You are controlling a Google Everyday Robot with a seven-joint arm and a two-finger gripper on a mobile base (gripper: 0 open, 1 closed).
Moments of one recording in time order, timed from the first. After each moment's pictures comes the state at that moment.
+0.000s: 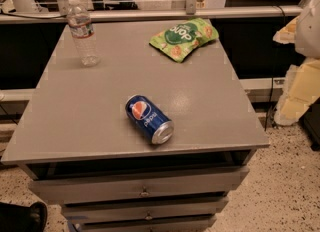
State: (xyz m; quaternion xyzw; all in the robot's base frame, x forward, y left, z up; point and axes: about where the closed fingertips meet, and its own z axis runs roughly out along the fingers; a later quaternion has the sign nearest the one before) arm 0.438 -0.217 0.976 -0.60 0.78 -0.03 0.16
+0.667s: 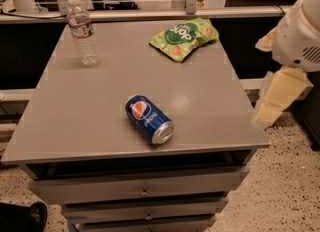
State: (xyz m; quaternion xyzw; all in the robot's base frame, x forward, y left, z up) arm 0.444 -0.189 0.958 -0.60 0.78 -0.01 0.17
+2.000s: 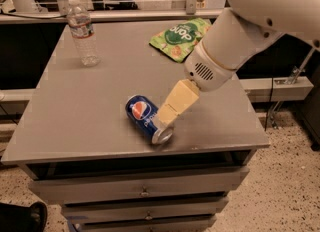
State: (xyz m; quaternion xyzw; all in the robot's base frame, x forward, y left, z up) arm 0.467 -0.046 0.886 -0.46 0.86 0.16 0.15
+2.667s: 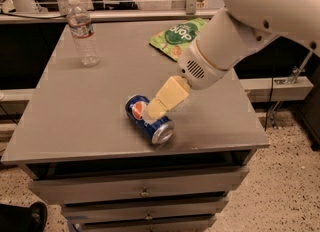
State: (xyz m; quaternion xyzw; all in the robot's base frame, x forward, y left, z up) arm 0.475 -0.025 0.890 -0.44 0.86 0.19 0.18
